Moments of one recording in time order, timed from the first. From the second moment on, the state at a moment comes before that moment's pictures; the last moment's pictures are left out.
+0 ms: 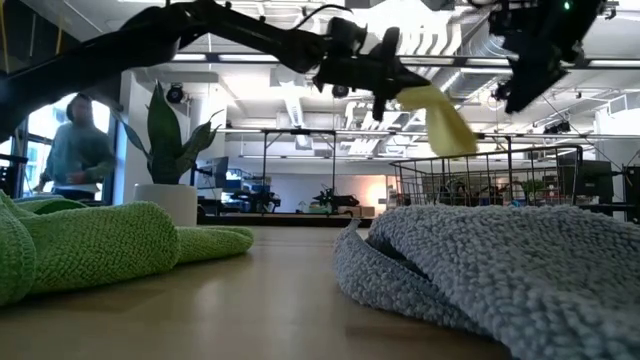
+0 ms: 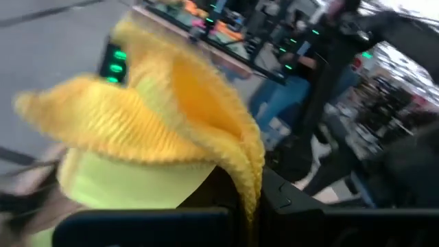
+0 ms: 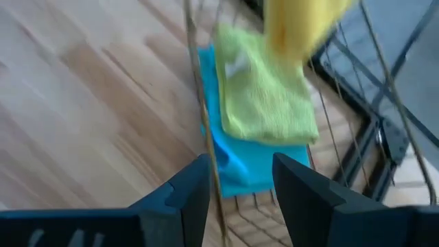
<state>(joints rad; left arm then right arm) 0.63 2.42 2.36 -0.17 0.63 -0.36 0.13 1.06 0.94 -1.24 0.67 0.82</state>
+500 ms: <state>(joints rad) 0.65 2.38 2.36 -0.28 0.61 -0.33 -0.14 1.06 0.88 -1.04 0.45 0.59</state>
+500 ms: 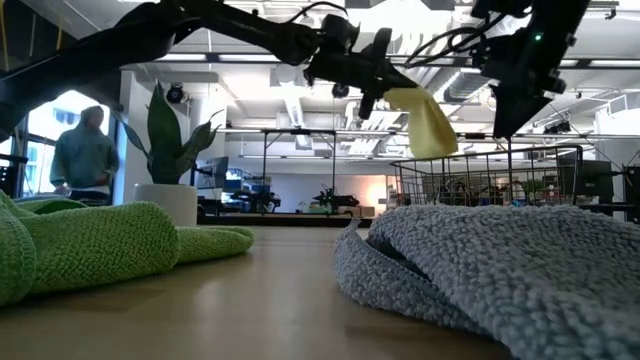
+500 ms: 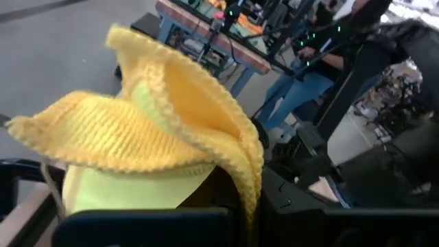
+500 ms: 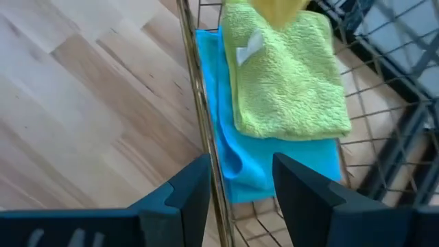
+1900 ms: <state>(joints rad) 0.64 2.38 2.36 -0.36 0.81 -0.36 -0.16 1.31 0.88 -0.79 0.20 0.22</state>
